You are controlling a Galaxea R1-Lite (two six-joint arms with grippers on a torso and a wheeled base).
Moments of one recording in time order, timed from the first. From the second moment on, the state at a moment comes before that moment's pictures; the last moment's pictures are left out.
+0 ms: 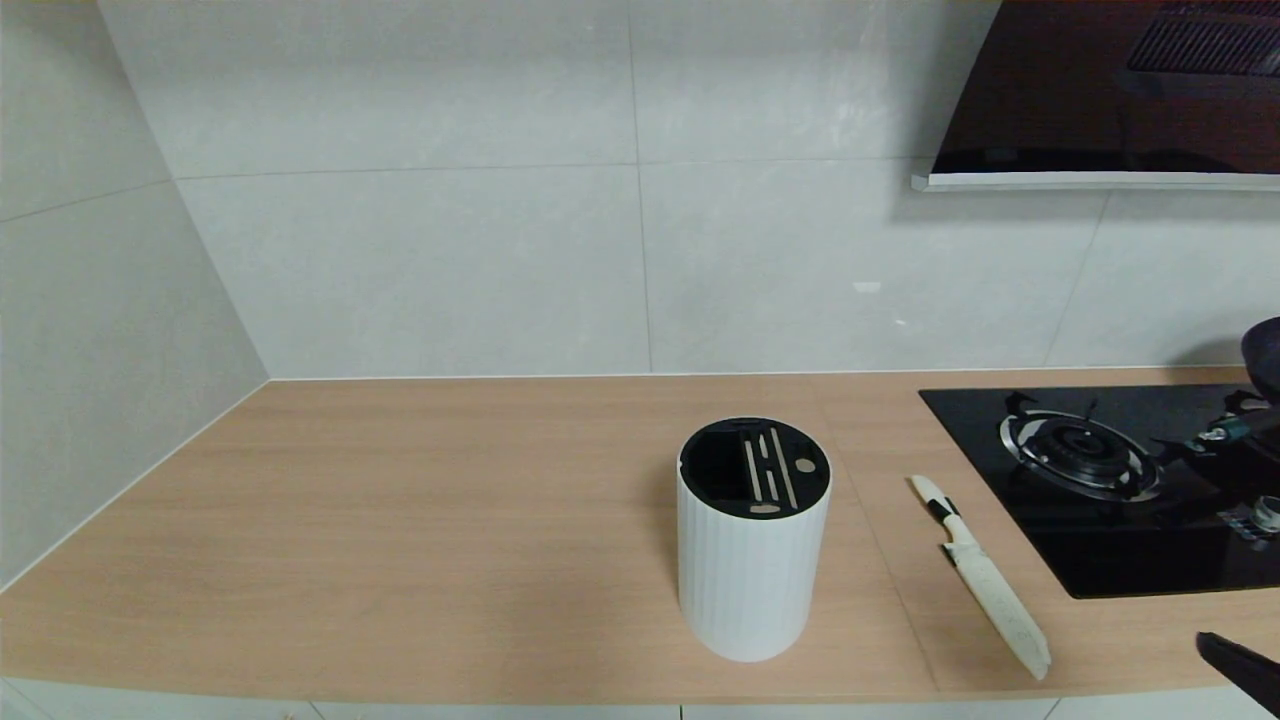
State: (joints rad) left arm 0.00 0.00 0.00 0.00 0.07 -0.01; right arm 0.10 0.83 -0.36 -0.01 0.06 -0.06
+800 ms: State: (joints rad) left arm 0.00 0.00 0.00 0.00 0.07 -0.01; right arm 0.13 1.86 -0.54 -0.59 0.03 -0.06
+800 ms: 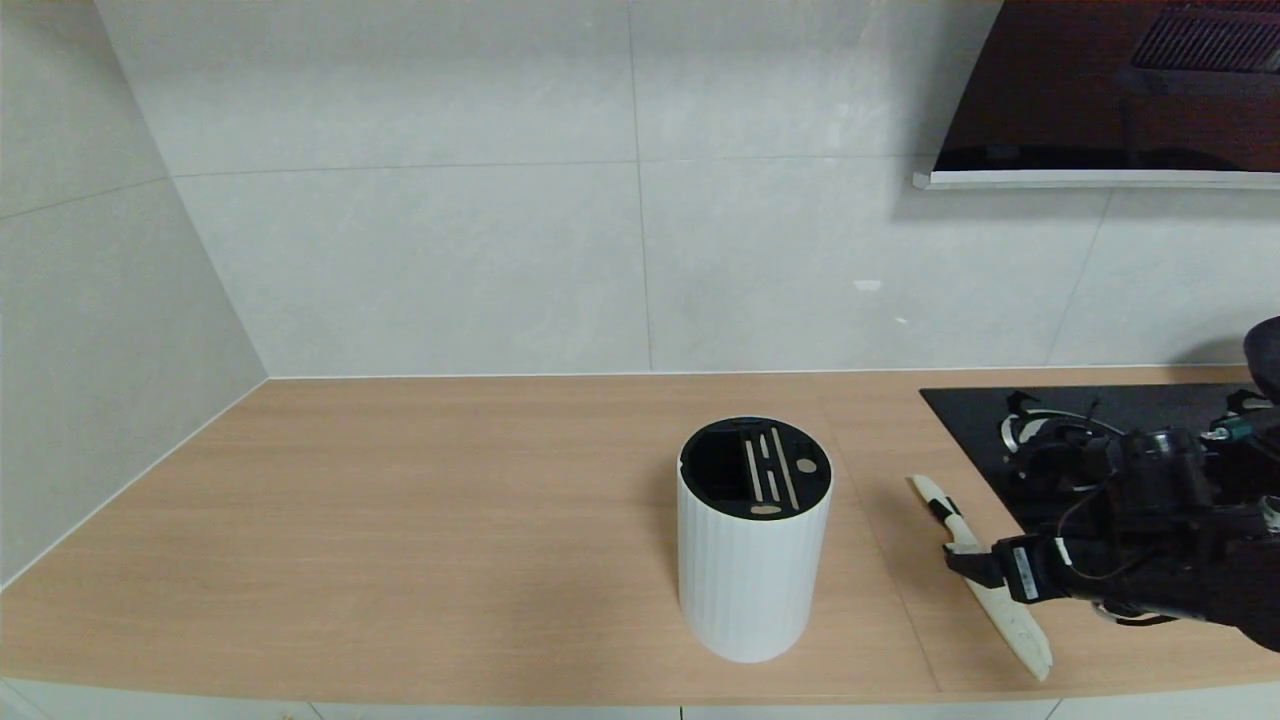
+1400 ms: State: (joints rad) left arm 0.00 0.00 0.00 0.00 0.07 -0.01; right arm 0.10 2.19 -0.57 -0.93 -0.03 -0.05
